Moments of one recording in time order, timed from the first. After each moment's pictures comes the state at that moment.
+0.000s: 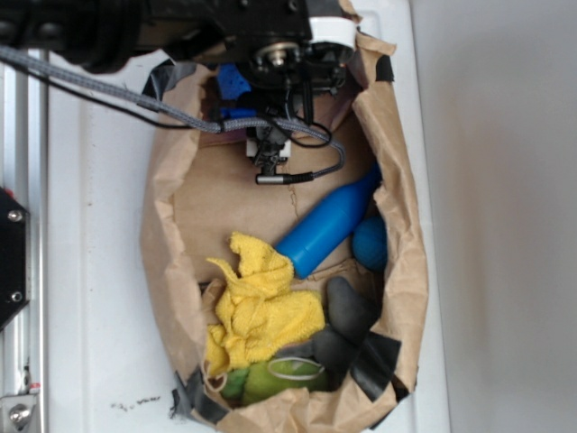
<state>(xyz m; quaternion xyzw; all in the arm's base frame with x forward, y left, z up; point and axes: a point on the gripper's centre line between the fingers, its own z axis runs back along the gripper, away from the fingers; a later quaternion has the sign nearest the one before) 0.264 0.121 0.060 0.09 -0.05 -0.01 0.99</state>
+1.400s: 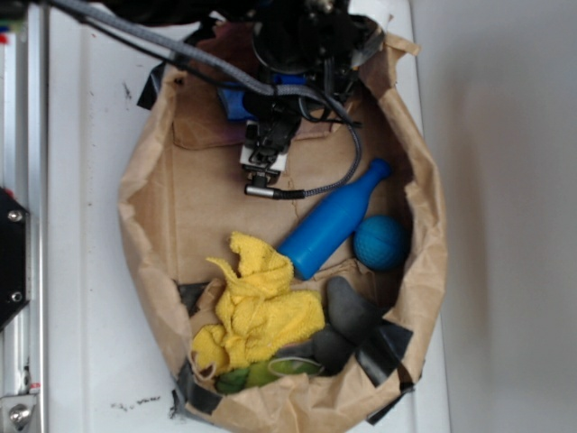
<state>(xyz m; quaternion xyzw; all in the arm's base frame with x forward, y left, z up) 0.263 0.104 0.067 -0.02 -0.01 -0.08 1.00</state>
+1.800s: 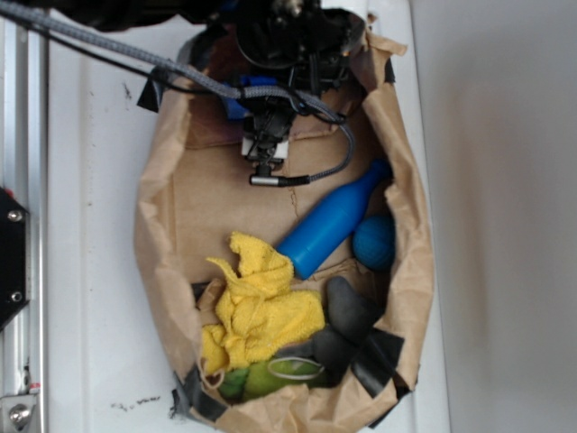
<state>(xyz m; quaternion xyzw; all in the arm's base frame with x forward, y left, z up) 0.264 0.122 0.055 0.04 -0.02 -0.03 1.00</state>
